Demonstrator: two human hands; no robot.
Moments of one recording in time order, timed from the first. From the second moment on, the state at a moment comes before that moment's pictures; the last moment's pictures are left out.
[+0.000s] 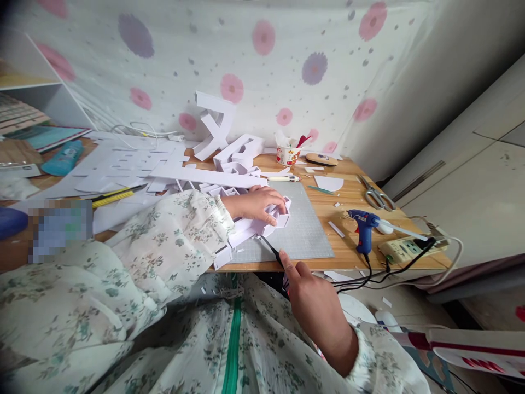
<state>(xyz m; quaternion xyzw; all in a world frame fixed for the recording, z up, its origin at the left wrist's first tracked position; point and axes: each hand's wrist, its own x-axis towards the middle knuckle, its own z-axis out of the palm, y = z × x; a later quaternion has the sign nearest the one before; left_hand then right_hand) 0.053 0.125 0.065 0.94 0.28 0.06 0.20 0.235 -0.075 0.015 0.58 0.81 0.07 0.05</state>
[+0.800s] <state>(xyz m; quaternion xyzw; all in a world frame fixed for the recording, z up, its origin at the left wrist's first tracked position) 0.035 0.093 0.112 0.92 0.34 0.18 0.12 0.283 -0.074 0.020 0.51 0.81 -0.18 -0.22</state>
